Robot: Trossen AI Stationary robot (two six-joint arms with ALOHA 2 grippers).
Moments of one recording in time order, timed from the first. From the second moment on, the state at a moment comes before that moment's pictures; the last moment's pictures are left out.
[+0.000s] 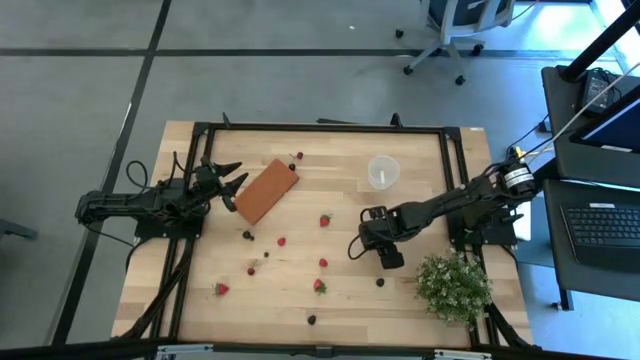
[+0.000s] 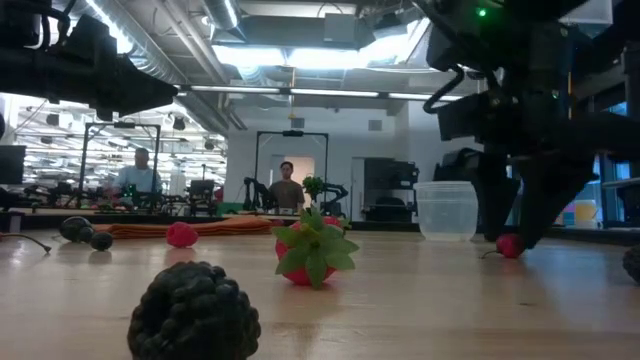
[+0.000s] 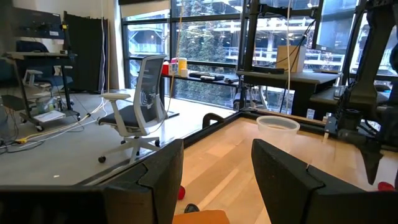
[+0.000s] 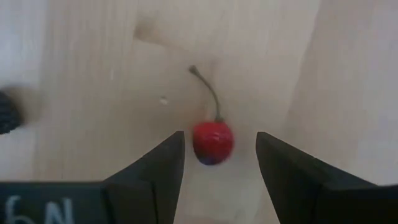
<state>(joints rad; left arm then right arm) 0.04 0.00 0.01 0.08 -0.59 -0.02 0.23 1.64 0.86 -0.55 0.03 0.00</state>
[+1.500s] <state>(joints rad) 0.04 0.00 0.01 0.08 -0.59 -0.02 0.15 1.58 0.91 -0.66 0.12 0.07</state>
